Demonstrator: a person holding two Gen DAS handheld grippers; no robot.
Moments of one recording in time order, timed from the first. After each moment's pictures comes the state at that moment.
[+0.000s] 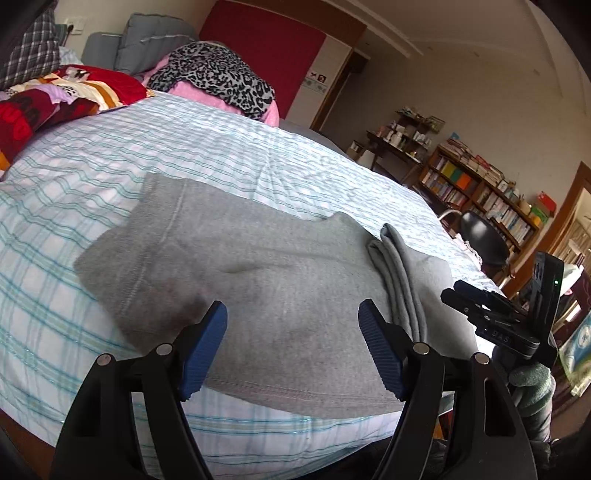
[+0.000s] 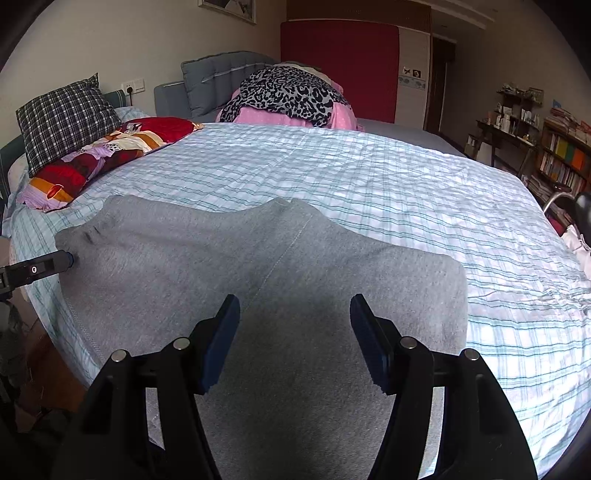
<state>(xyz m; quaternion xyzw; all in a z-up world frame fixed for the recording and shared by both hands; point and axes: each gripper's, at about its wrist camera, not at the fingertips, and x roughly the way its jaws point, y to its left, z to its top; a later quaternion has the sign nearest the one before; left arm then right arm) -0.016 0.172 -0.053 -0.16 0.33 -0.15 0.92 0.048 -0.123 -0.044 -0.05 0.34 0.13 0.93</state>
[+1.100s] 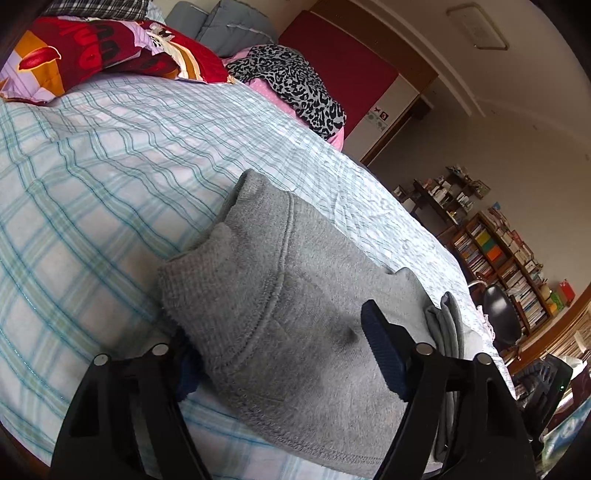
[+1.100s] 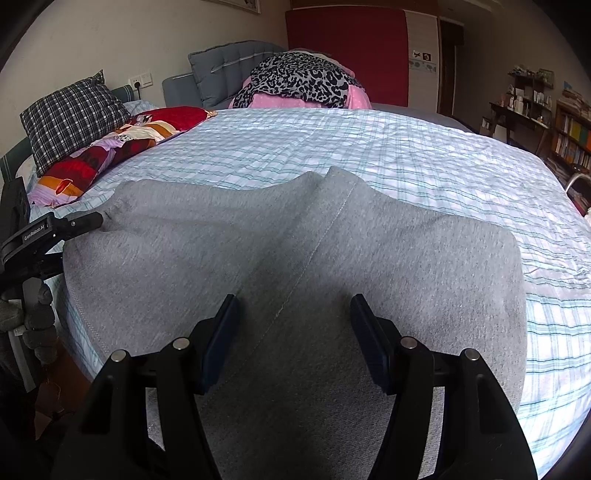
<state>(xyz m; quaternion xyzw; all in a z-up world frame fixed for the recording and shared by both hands) 0.024 0.229 -0.089 -0.28 0.32 -0.06 0.90 0.058 -0.103 -0.073 -0.02 0.36 0.16 0.92</state>
